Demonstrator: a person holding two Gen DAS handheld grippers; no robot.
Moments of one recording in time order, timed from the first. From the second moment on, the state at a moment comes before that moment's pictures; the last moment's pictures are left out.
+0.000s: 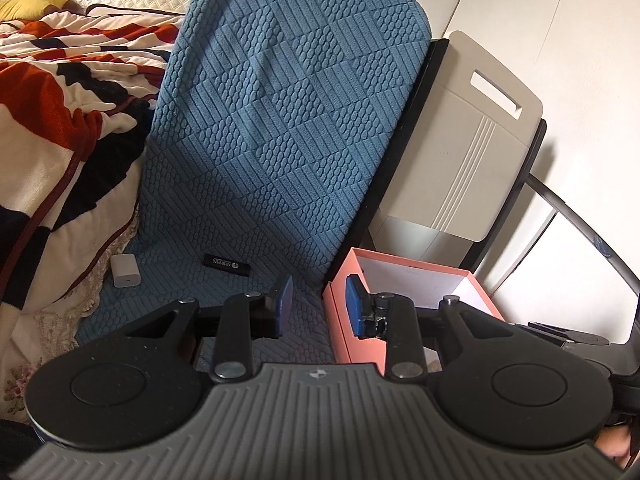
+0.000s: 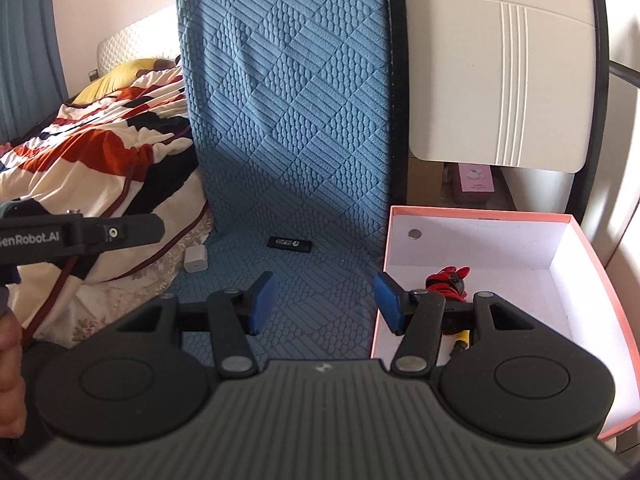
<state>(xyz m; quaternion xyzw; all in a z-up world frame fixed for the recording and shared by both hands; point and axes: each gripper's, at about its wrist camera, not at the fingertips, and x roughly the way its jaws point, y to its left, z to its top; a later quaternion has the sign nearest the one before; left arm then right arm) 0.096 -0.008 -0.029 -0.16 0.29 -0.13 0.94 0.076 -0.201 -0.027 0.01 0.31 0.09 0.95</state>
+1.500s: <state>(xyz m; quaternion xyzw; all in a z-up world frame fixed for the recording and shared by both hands) 0.171 0.047 -0.146 -0.10 0.39 -0.03 0.91 0.137 -0.113 -0.121 0.02 0.37 0.15 0.92</state>
